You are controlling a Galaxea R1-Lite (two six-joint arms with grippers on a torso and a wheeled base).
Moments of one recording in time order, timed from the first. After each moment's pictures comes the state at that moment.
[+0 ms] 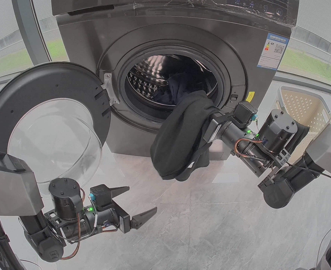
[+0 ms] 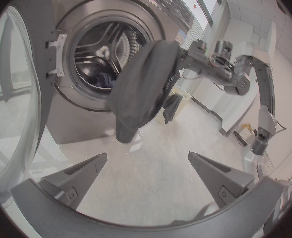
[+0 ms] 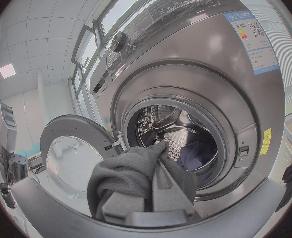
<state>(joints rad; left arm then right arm) -0.54 2.01 -0.21 -1.55 -0.24 -0.02 0.58 2.05 -0.88 -1.50 0.04 0.10</state>
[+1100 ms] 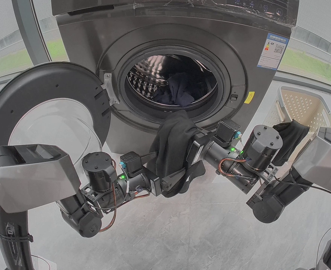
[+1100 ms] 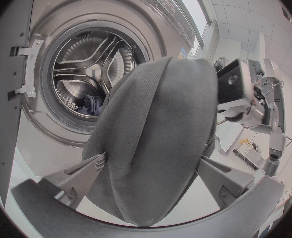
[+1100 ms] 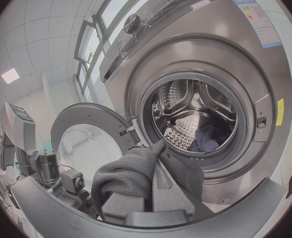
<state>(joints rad) -0.55 2.21 -0.68 -1.55 -0.30 -0.08 0.67 2.10 -0.84 -1.50 0.04 0.12</state>
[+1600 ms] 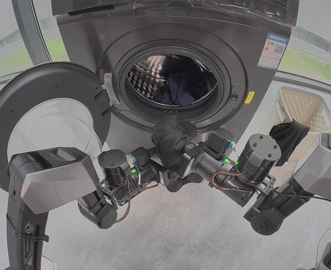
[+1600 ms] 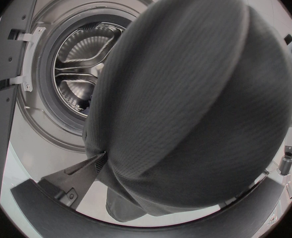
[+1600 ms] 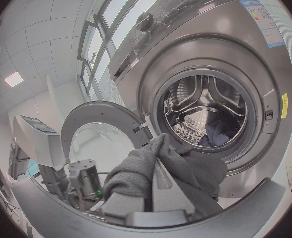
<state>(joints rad) -0.54 2.37 -0.90 -1.54 -0.25 -0.08 0.76 2.08 -0.80 -1.51 0.01 0.13</state>
